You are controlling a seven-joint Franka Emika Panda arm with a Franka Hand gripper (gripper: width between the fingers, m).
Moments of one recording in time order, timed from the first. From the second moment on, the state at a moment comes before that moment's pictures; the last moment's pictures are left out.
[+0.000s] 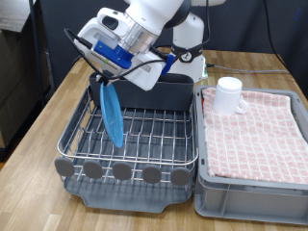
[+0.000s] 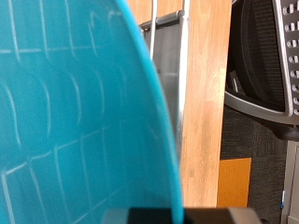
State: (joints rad) arm 0.09 0.03 -0.39 -2.36 -0.99 2.53 1.17
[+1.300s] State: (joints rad) arm 0.10 0.00 -0.37 -2.35 -0.67 2.52 0.94
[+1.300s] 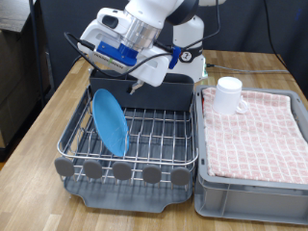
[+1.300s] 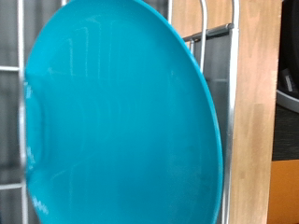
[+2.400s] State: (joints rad) arm 0.15 -0.14 -0.31 -2.21 -0.31 2.12 0.61
